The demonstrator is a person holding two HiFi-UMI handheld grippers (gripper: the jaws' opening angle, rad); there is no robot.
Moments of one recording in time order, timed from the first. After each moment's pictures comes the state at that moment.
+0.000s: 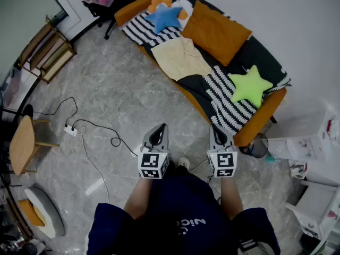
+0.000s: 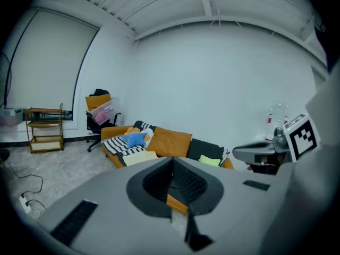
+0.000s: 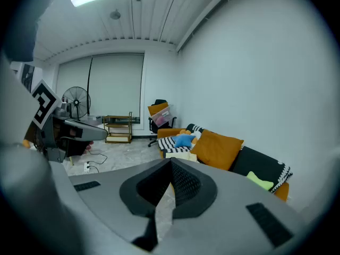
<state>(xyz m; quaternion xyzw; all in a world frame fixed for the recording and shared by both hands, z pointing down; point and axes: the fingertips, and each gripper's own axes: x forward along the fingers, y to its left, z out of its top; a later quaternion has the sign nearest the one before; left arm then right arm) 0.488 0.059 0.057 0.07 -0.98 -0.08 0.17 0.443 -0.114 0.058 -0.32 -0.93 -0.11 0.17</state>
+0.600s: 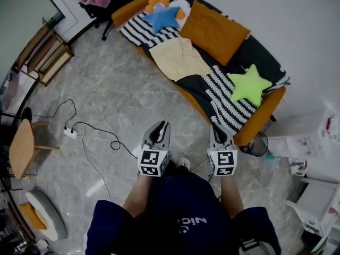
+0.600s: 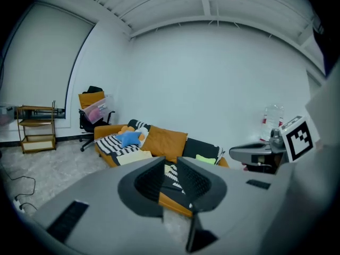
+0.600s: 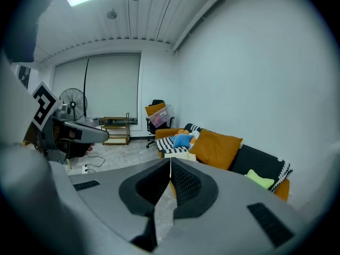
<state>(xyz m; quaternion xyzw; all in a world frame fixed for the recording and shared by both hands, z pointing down) 0.476 0.062 0.060 0.11 -0.98 -0.08 0.17 0.437 -0.106 0.060 -0.31 -0.93 -0.10 0.18</state>
